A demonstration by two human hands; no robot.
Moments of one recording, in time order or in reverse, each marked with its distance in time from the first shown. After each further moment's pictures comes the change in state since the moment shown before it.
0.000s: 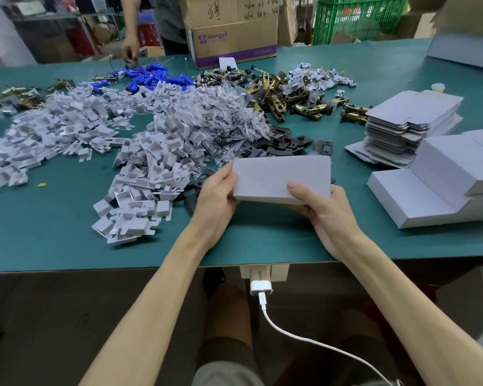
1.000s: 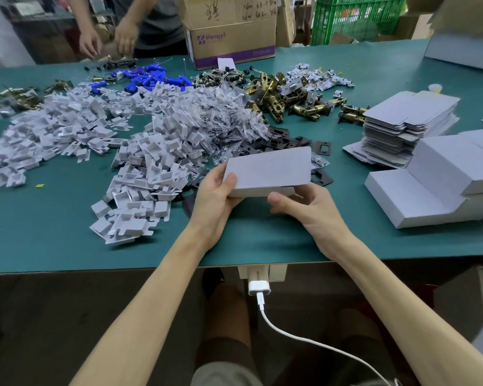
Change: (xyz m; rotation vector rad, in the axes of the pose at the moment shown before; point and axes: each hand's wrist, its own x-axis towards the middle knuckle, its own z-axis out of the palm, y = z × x) left_hand -0.003 0.002 0.004 0.106 0.087 -0.024; right_hand -0.003 0.004 0.008 -0.256 -0.147 -0.096
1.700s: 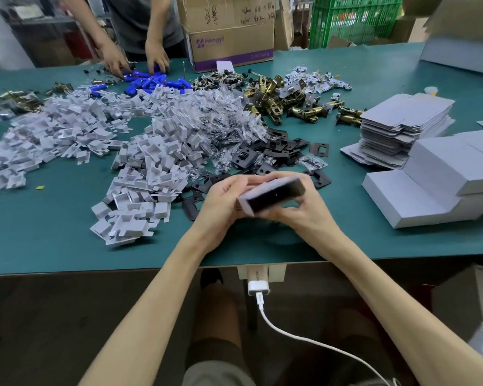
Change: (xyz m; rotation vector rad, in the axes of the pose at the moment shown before) left_hand -0.007 -0.001 0.003 0.080 -0.189 -0.022; right_hand 0.002 -0.002 0.004 -0.320 -0.052 -0.186
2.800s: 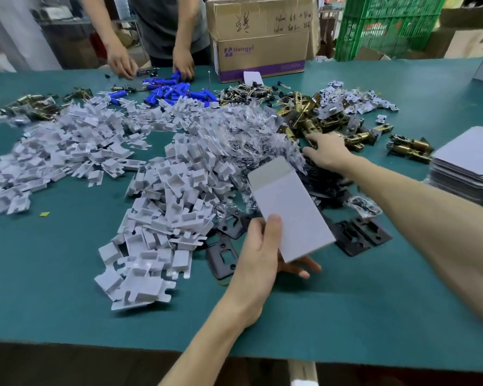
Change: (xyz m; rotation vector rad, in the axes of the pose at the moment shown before) left_hand 0.011 -0.005 0.000 -0.181 0.082 -0.042; right_hand 0.274 0.077 -0.039 -1.000 -0.121 0.331
